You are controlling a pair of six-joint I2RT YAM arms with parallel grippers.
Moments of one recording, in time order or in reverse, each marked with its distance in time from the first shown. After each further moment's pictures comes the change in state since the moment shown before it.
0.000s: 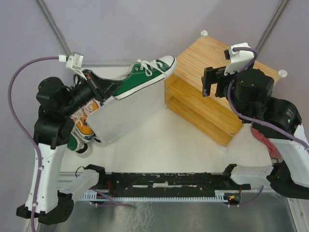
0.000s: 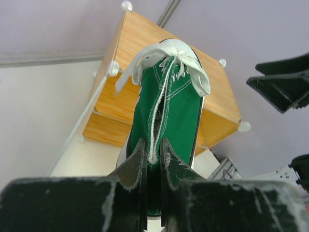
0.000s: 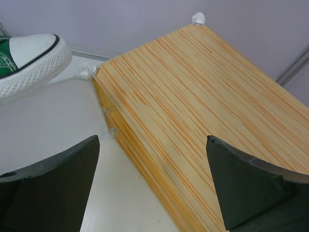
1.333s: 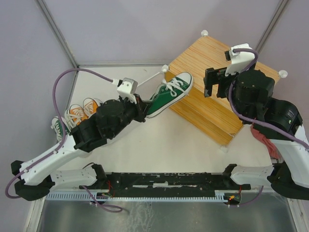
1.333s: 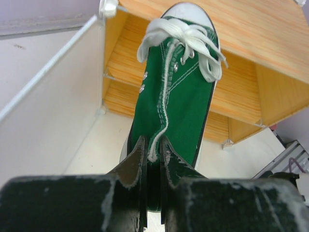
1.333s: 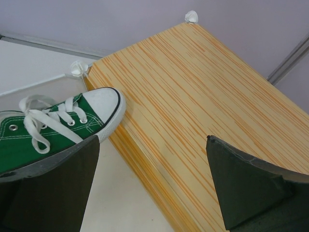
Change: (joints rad) left arm -0.805 0.114 -0.162 0.076 -0.915 0.138; right arm 0.000 0.001 0.014 -0.006 0.026 -0.023
